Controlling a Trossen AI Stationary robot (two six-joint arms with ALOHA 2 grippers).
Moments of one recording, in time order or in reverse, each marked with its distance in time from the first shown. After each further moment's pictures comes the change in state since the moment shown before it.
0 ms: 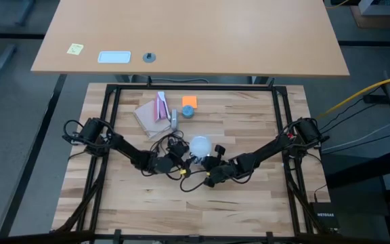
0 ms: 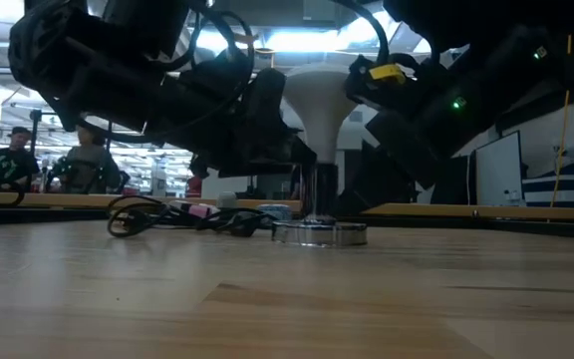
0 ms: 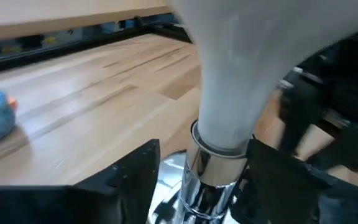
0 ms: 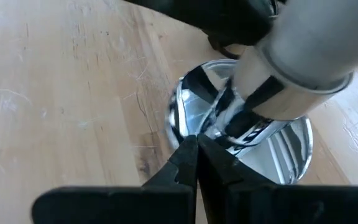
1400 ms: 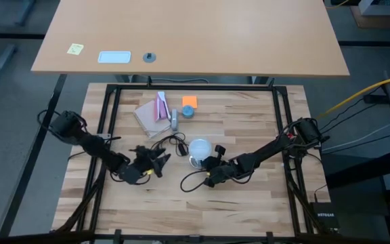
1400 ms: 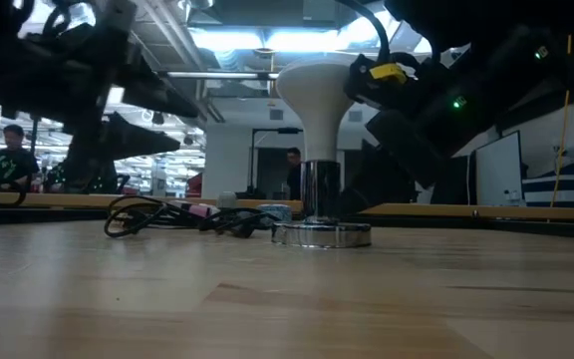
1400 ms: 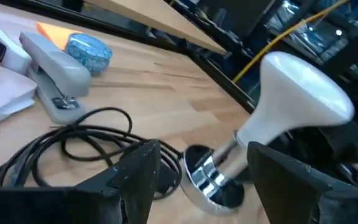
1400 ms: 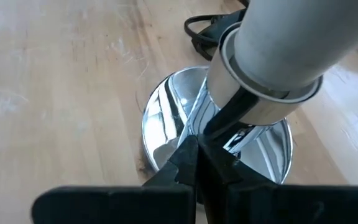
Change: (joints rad) left arm -0.274 -0.323 -0.346 -0.021 -0.396 -0.601; right arm 0.000 0.000 -0.001 0.004 0.010 0.000
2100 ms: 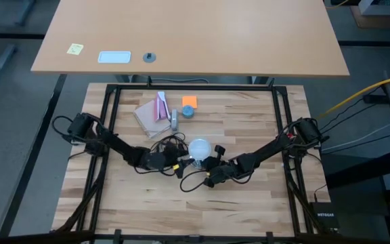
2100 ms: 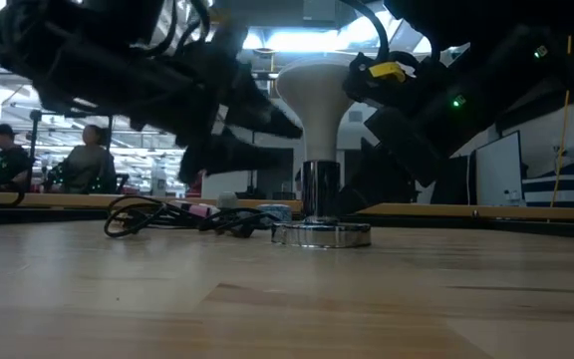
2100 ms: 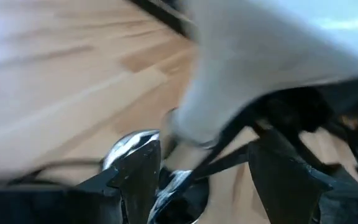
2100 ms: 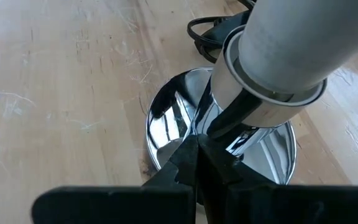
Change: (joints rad) left arm 0.289 0.181 0.245 -0.003 0.615 0.299; right arm 0.000 0.000 0.000 0.009 -0.009 0.000
